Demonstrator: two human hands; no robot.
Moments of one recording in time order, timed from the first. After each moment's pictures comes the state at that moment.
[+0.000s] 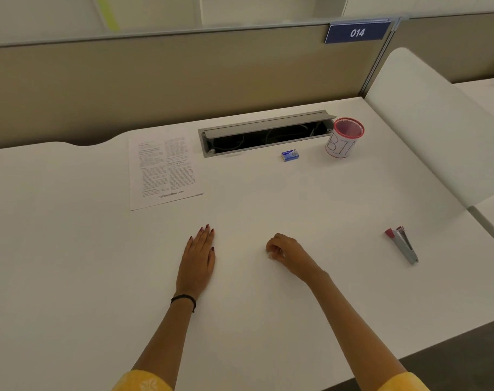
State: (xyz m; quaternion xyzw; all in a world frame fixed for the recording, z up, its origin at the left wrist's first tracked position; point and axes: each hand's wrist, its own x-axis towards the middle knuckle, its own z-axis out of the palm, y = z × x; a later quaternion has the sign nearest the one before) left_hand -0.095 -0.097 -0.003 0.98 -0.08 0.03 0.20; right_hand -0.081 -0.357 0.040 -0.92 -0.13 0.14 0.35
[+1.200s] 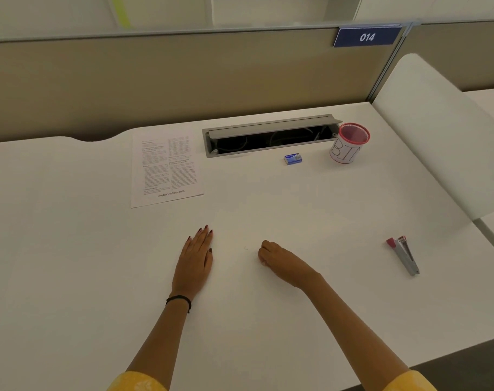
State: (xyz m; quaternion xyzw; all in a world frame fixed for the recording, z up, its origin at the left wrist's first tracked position) left_hand -0.096 -0.099 0.002 0.97 -0.08 0.03 0.21; right_hand -0.082 -0.348 0.045 -0.93 -0.31 0.11 0.14
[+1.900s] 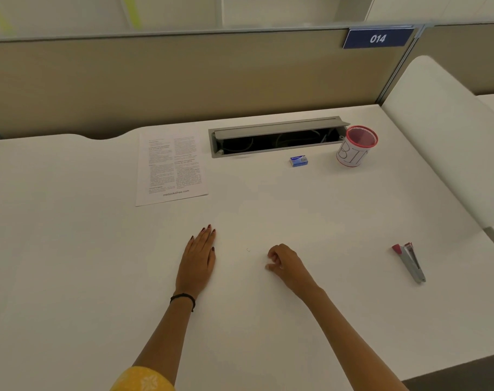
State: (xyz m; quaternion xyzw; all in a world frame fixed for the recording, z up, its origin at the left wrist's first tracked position) left_hand -0.094 -0.102 0.001 0.98 -0.06 0.03 0.20; right_hand -0.092 -0.352 0.036 -0.91 -0.08 0.15 0.37
